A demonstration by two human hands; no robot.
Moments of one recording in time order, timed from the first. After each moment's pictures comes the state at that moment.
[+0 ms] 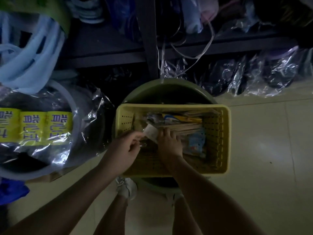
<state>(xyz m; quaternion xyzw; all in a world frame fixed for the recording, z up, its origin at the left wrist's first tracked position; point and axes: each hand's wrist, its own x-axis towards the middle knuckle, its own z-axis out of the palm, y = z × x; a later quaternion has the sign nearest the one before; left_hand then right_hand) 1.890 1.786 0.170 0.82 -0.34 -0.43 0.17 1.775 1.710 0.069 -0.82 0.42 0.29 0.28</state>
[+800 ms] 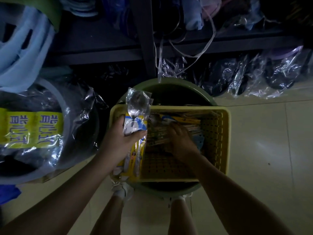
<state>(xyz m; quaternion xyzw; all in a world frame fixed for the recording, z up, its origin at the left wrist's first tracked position) 1.894 1.753 0.171 0.81 -0.17 -0.45 0.33 1.732 1.660 0.063 -0.83 0.34 0.24 0.36</state>
